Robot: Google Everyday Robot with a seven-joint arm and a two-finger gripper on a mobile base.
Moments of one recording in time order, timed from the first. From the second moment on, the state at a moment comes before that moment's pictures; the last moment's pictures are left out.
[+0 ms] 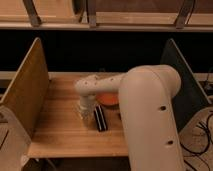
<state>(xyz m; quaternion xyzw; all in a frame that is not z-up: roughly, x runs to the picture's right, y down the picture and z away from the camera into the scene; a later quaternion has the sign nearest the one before) -0.116 0.193 0.836 -0.43 0.15 0.46 0.76</state>
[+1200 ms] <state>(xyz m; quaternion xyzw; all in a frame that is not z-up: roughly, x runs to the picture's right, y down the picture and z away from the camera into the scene) 0.022 0.156 0.847 -0.35 0.17 0.58 0.72</state>
